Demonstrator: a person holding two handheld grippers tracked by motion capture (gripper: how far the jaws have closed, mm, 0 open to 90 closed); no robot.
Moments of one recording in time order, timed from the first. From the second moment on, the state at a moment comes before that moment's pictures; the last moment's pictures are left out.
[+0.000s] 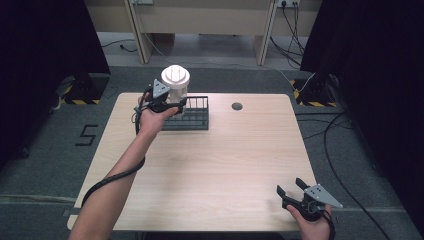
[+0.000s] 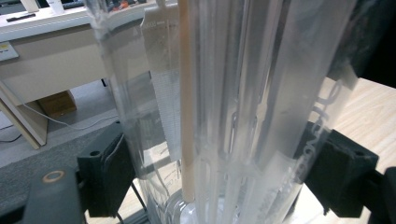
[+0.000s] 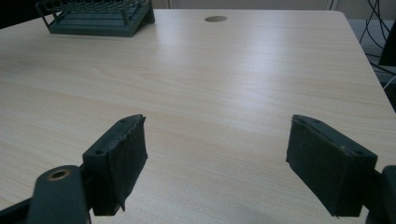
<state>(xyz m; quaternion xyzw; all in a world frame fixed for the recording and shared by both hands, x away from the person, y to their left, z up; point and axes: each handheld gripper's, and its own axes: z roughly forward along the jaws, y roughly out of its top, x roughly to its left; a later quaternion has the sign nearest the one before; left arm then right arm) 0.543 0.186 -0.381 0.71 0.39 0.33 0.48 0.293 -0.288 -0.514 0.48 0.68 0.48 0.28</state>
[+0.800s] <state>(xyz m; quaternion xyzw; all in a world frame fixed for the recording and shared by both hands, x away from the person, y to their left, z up) 0.585 0.186 -0.402 0.70 0.42 0.34 0.46 0.293 -0.289 -0.514 0.48 0.68 0.48 0.28</state>
